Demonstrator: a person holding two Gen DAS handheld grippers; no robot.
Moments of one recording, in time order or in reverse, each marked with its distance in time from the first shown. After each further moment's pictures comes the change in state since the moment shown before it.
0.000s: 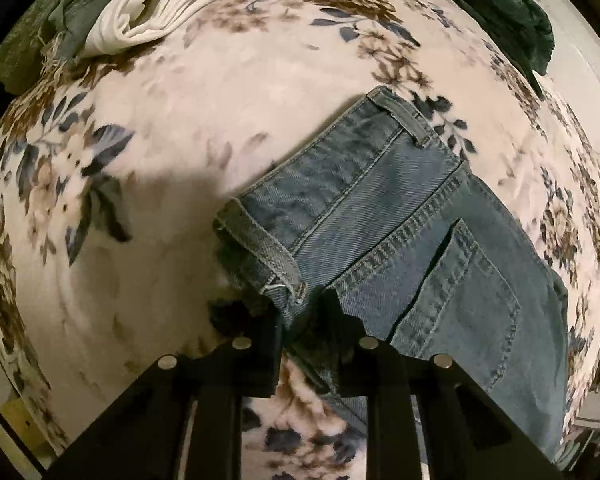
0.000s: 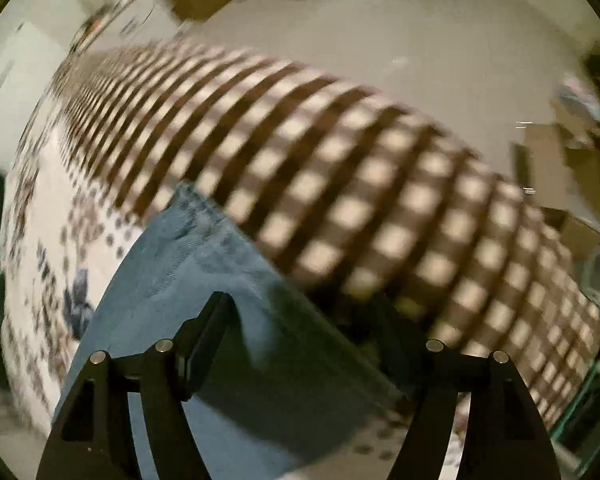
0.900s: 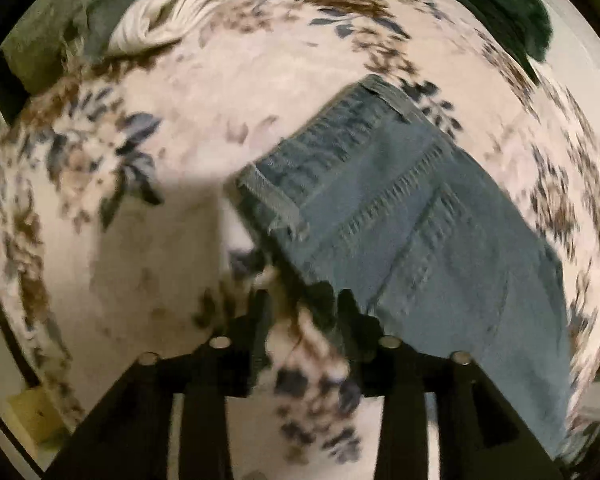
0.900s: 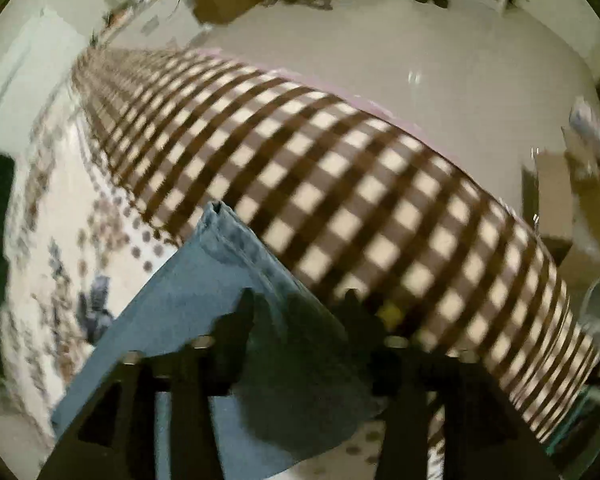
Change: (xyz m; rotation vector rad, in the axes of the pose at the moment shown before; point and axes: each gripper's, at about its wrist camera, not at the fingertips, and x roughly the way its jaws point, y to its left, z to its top) left arm -0.037 -0.009 -0.033 0.054 0.013 0.049; right arm -0.037 -0.007 -0.010 0.039 -0.120 0.032
